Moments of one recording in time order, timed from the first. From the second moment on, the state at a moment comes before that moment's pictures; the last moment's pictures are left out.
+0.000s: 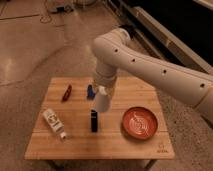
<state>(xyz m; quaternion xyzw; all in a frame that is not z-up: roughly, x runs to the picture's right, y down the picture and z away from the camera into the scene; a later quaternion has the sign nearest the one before) -0.032 0.009 0.637 -0.20 -0.24 -0.51 0.80</state>
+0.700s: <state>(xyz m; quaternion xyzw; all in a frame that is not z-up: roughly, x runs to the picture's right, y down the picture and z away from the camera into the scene) -0.066 0.042 0.623 -0.19 -0.25 -0.56 0.77</state>
